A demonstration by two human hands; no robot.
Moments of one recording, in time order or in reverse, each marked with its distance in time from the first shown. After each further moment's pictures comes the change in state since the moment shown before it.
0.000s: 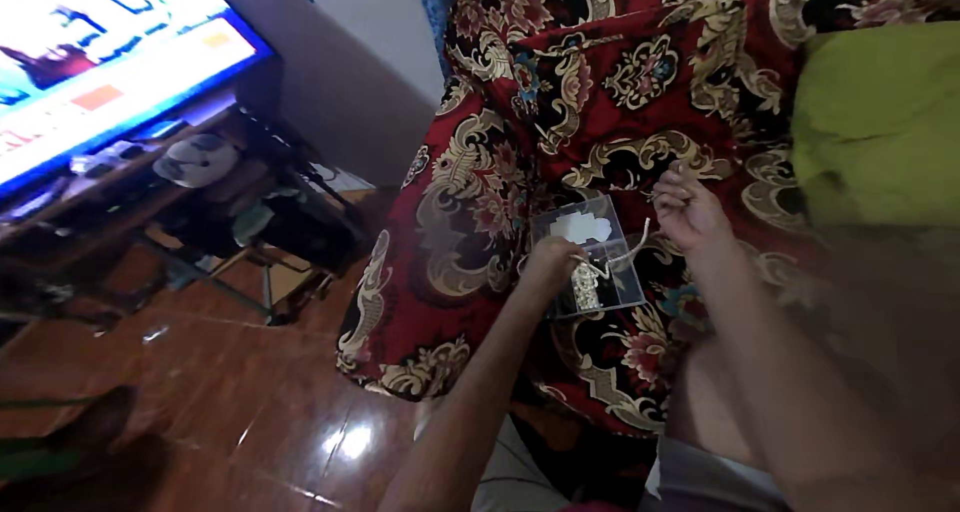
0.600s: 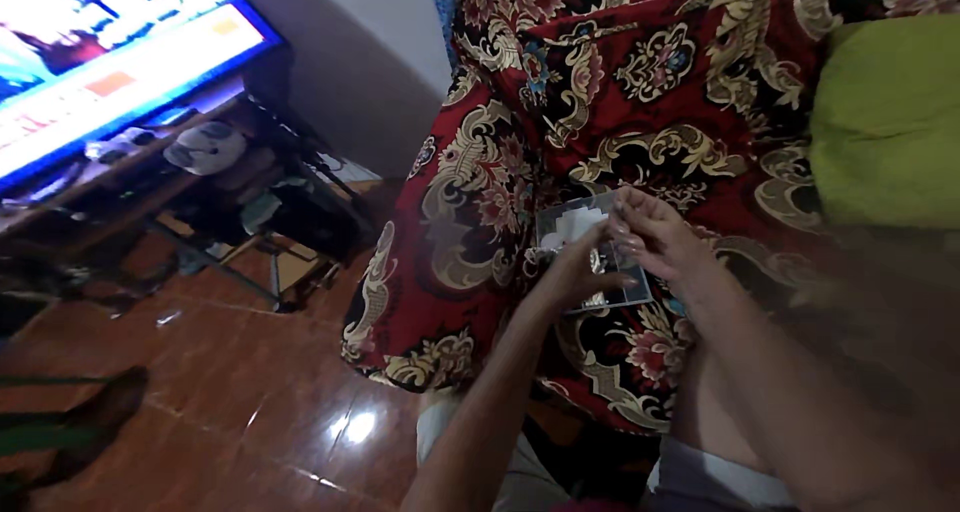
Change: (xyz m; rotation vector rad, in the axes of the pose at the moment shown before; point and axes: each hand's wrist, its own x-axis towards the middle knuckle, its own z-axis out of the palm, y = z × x) left_hand -0.010 0.036 -0.003 -0.495 0.053 0.150; right_hand -0.039 0.031 0.028 -0.400 -0.562 0.192
